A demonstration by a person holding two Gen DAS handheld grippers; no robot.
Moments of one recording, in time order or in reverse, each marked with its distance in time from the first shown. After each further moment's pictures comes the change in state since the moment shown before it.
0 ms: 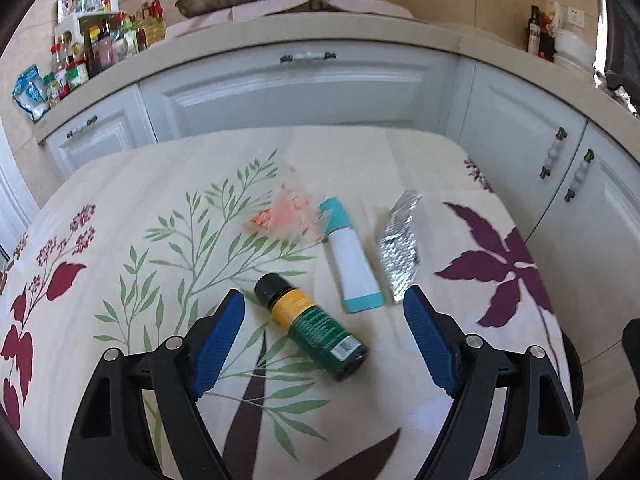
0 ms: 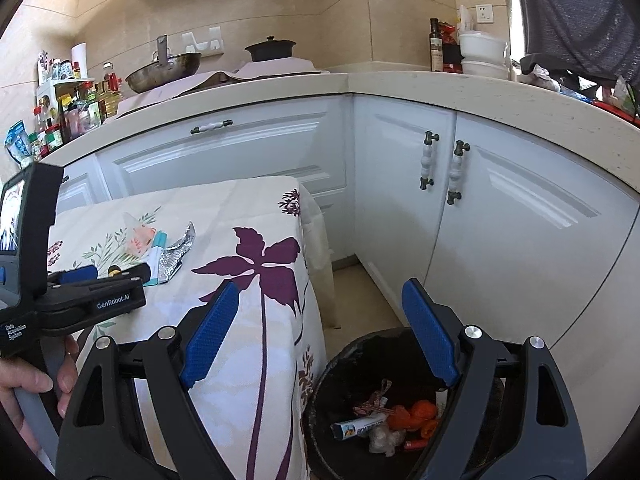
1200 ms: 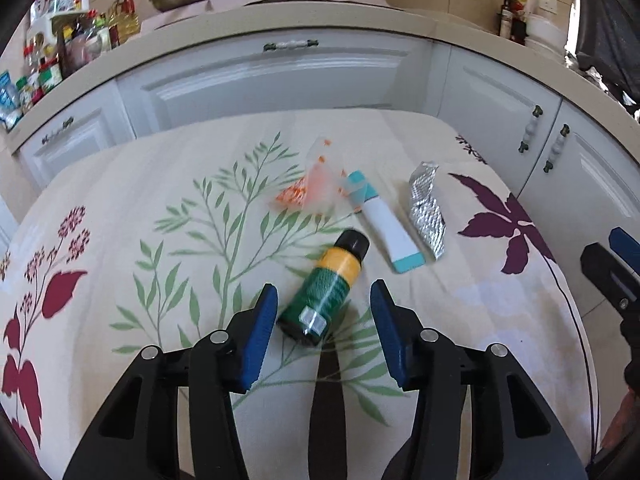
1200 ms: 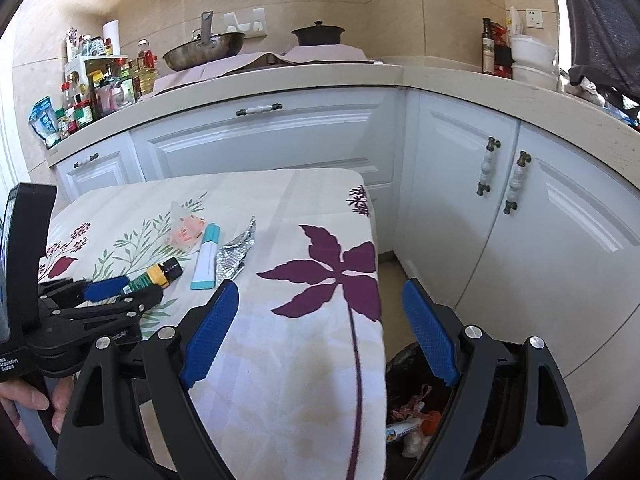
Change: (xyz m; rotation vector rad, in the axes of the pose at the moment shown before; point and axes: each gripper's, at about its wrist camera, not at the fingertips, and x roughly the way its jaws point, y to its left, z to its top) left arm -0.003 0.042 -0.009 0.096 0.018 -0.116; right arm 0.020 0.057 0.012 -0.080 0.055 0.103
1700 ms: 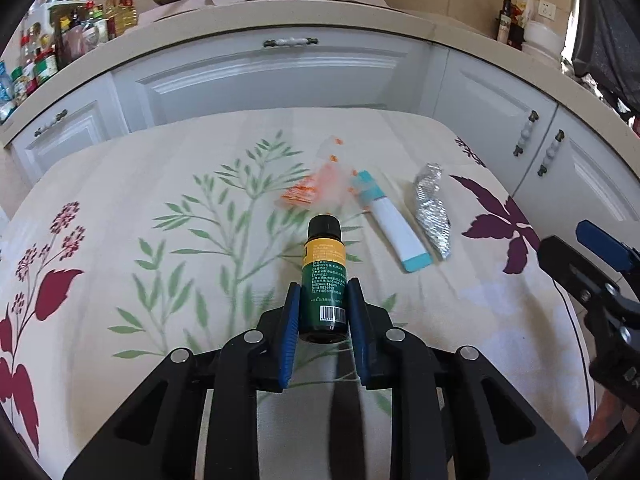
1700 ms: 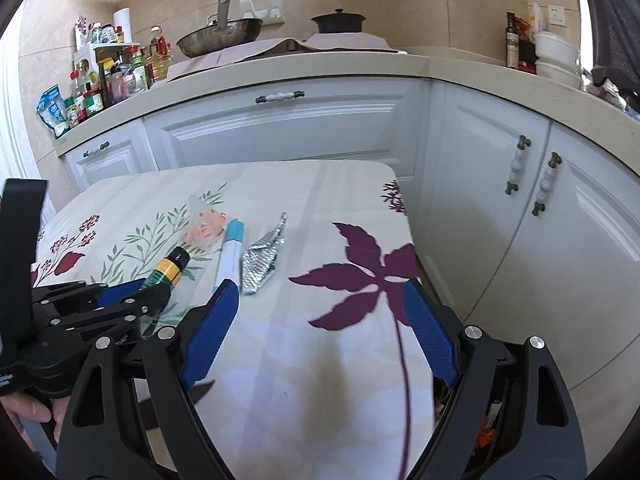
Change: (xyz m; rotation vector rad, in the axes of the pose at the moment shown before) left arm -0.001 0.017 -0.002 -0.022 0.005 -0.040; right arm 0.026 0.027 0.009 -0.023 0.040 0.052
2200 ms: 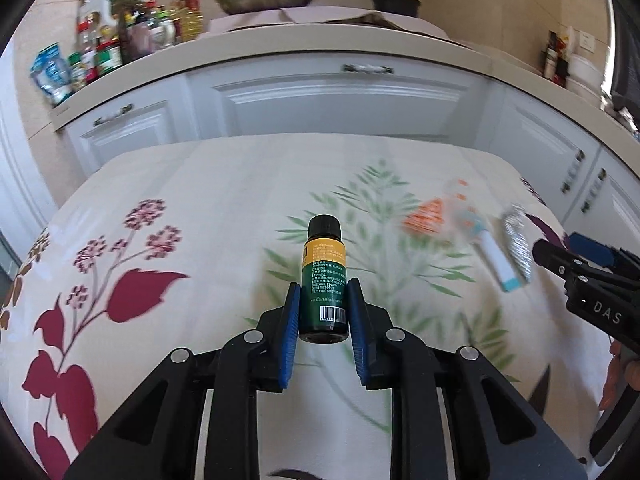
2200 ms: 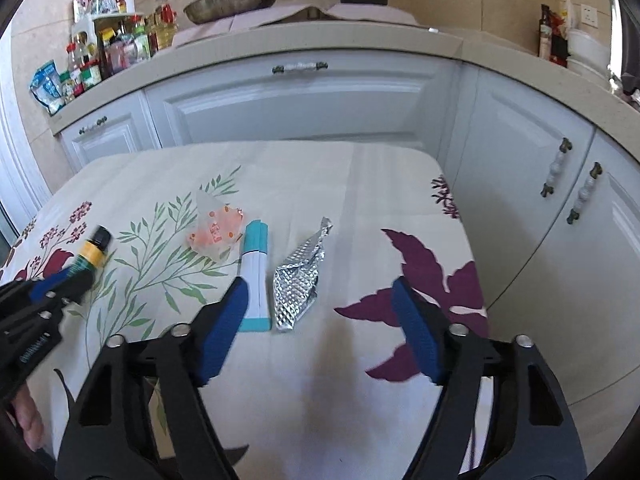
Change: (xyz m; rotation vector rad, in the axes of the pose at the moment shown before) left arm -0.025 0.071 0.000 -0.091 -0.082 0.149; right arm 0.058 0.032 0.022 -0.038 0.126 0.003
